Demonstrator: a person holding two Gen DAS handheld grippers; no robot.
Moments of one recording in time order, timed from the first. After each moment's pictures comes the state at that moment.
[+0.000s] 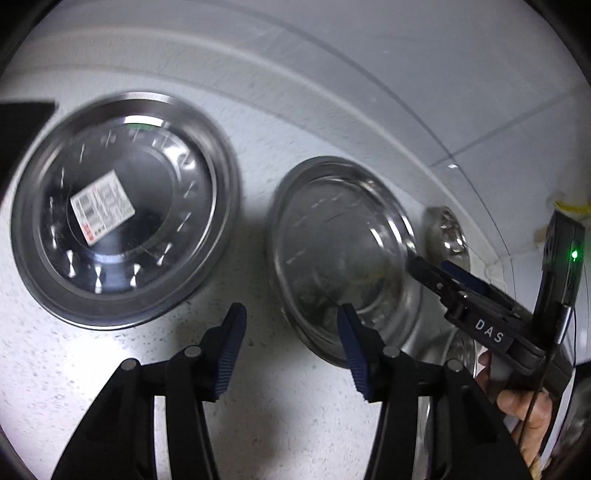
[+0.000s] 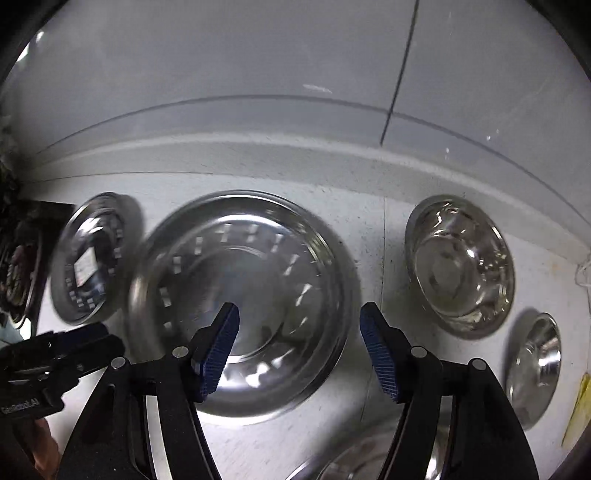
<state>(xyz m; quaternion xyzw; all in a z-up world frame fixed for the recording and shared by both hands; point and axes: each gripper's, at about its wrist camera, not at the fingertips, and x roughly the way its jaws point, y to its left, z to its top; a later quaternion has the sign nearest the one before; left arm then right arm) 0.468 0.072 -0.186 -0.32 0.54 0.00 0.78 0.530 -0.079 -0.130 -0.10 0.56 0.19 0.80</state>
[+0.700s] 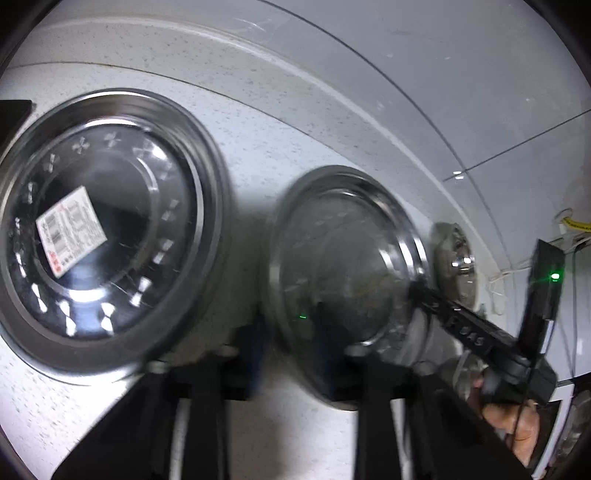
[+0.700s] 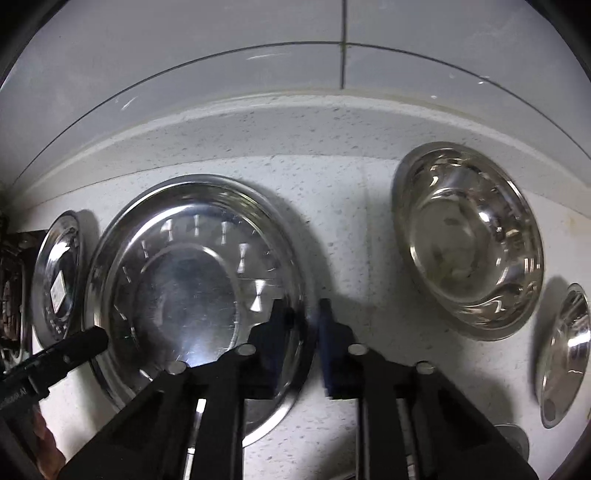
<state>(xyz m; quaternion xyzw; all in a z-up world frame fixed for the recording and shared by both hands) 0.501 0.066 -0.210 -0.32 0.53 0.00 0.79 0.568 -0.105 -0.182 -0.05 0.60 0.15 0.79</state>
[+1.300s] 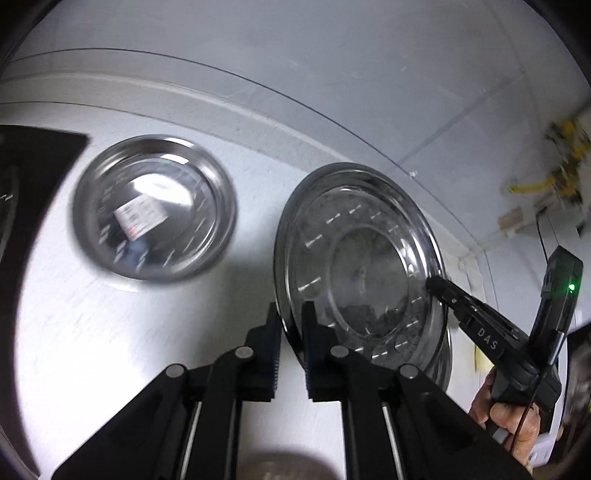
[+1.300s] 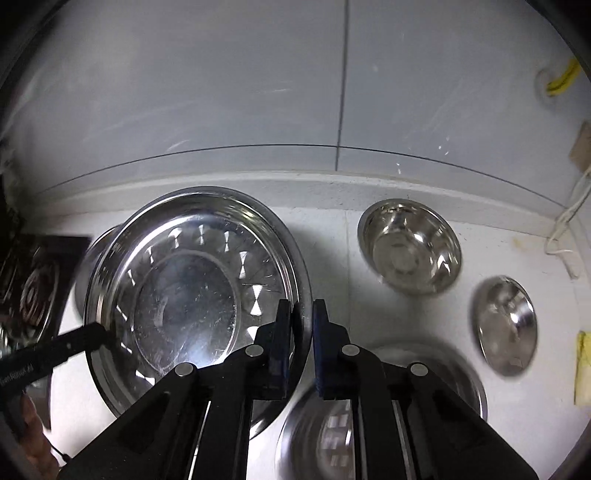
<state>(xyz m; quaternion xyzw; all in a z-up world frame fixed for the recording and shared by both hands) 0.389 0.063 -0.127 -0.28 0.48 -0.04 0.83 0.473 -0.128 -0.092 -0.06 0.50 0.16 0.85</state>
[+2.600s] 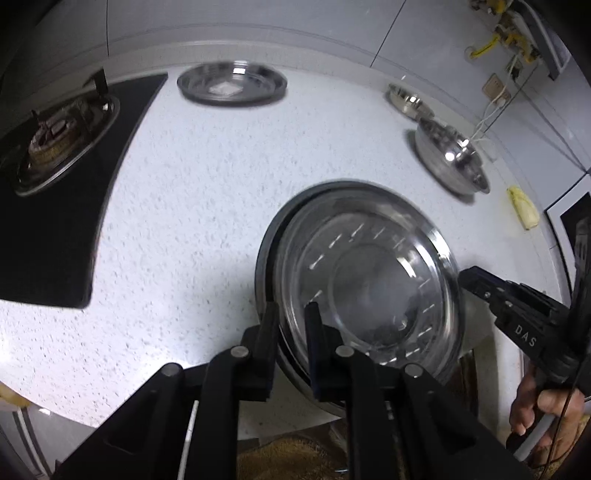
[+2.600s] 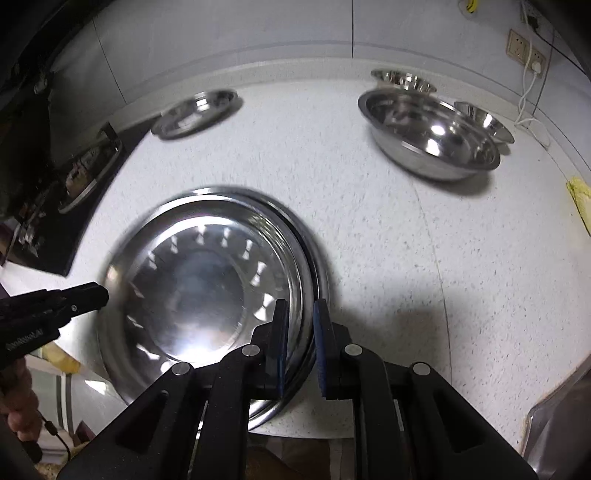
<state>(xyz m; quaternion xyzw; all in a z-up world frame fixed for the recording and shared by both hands) 0.140 0.055 -0.155 -0.13 0.52 -0.04 0.84 0.182 -0.137 -0.119 -0.02 0.53 0.15 0.83</state>
